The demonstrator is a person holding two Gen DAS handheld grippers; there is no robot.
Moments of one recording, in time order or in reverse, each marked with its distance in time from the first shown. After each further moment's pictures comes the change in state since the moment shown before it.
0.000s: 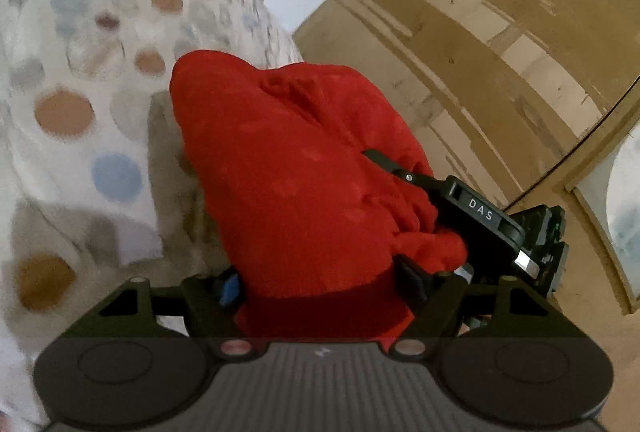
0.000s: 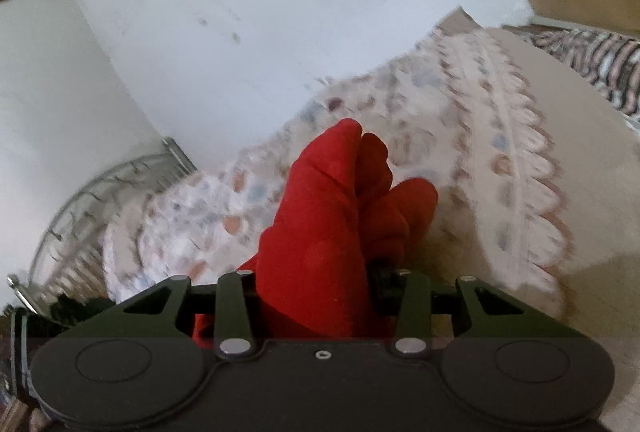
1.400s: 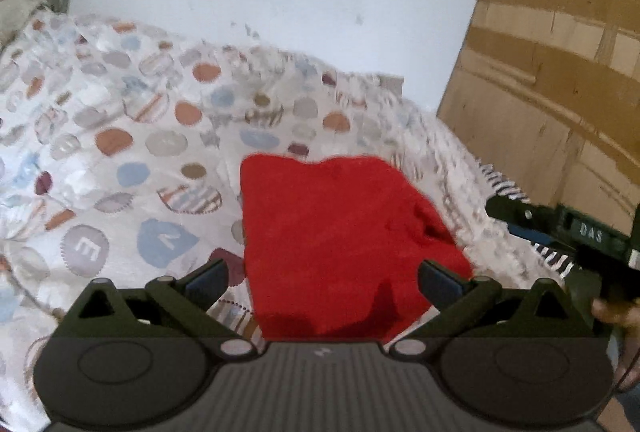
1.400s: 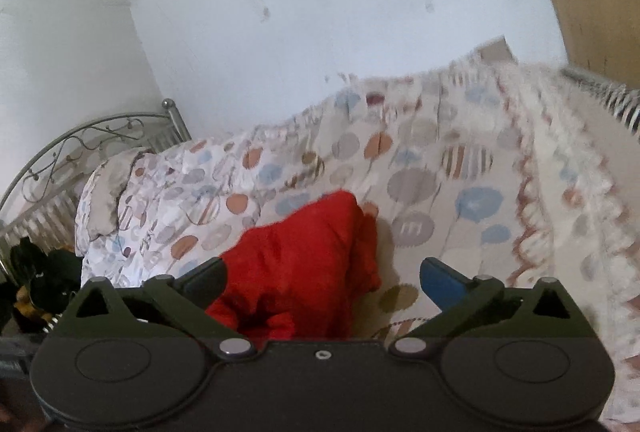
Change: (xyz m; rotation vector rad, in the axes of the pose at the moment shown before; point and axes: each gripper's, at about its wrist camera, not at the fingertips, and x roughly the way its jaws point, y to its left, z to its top) left arm -0.114 -0.023 -0.022 0.171 -0.278 0.583; right arm 0.041 0.080 -0.029 -0.257 -0.002 -0.099
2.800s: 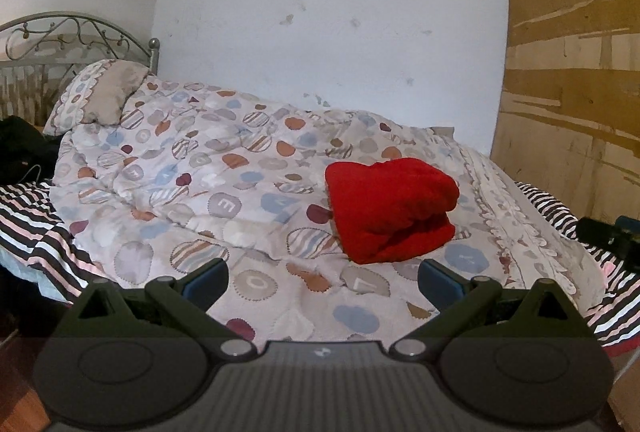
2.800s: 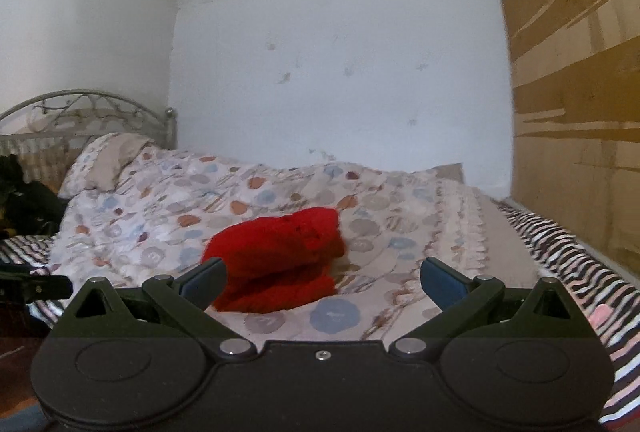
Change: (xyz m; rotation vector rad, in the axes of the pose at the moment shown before) left arm -0.184 -0.028 -0.158 0.040 -0.228 0.251; right arm -0.225 0.089 -0.138 -0.316 -0.204 -0.157
